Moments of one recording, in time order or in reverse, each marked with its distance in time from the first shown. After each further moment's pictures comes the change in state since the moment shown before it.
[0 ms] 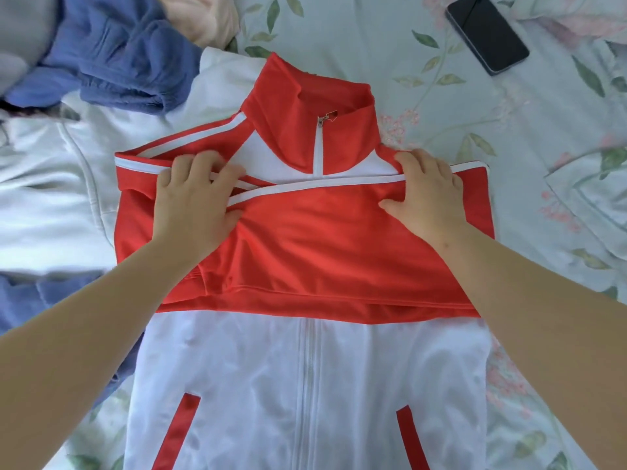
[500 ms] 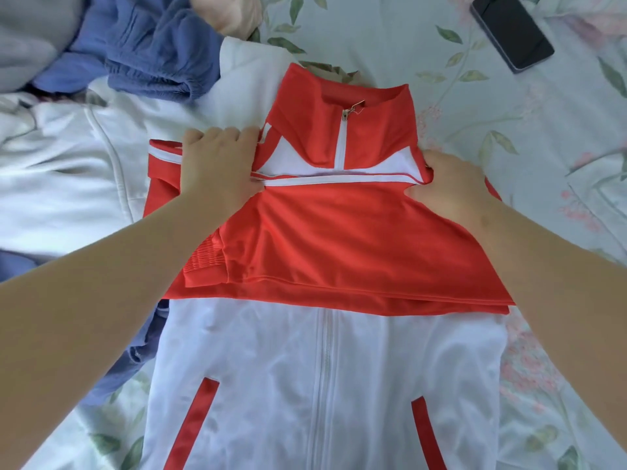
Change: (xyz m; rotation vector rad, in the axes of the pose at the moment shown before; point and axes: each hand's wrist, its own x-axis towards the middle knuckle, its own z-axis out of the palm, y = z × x) left_hand 0.037 -0.006 -0.009 0.111 -0.154 -0.061; right_hand 0.008 -0.006 -0.022 0.218 -0.113 0.010
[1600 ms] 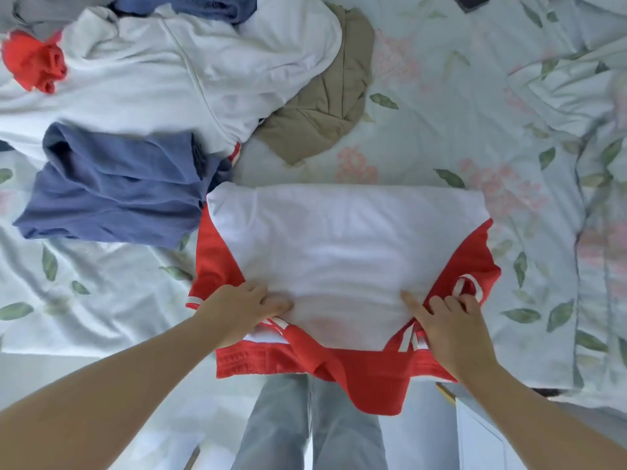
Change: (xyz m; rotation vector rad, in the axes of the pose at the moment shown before) left_hand -0.387 -0.014 0.055 0.073 -0.573 0.677; right_hand -0.427 0.001 0.119 -0.714 0.026 -0.207
